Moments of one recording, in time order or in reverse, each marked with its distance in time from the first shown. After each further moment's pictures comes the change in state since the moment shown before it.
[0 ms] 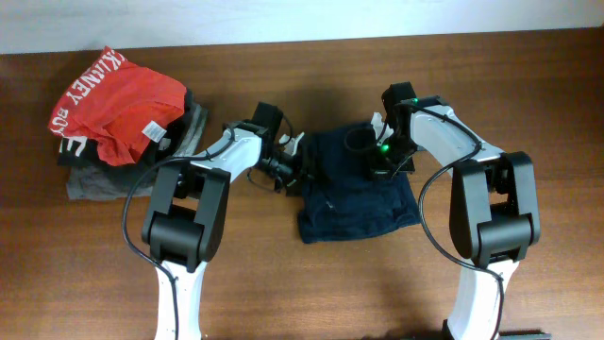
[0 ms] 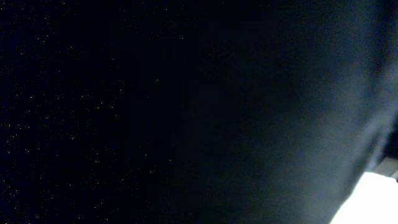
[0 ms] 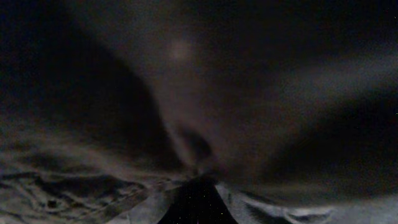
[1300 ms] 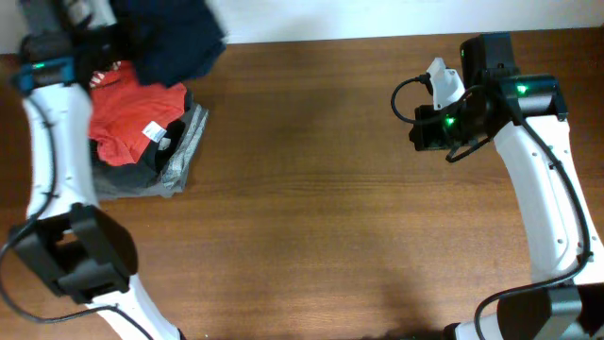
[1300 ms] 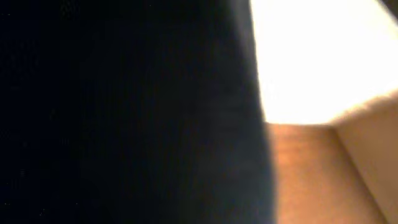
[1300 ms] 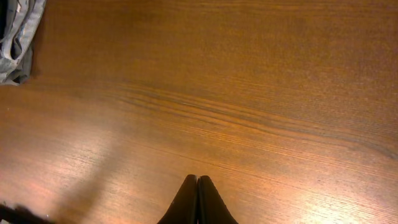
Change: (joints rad) left arm 0.605 -0.233 0.520 0.076 -0.229 0.237; right arm -0.111 -0.478 0.195 -0.309 -0.008 -0.101
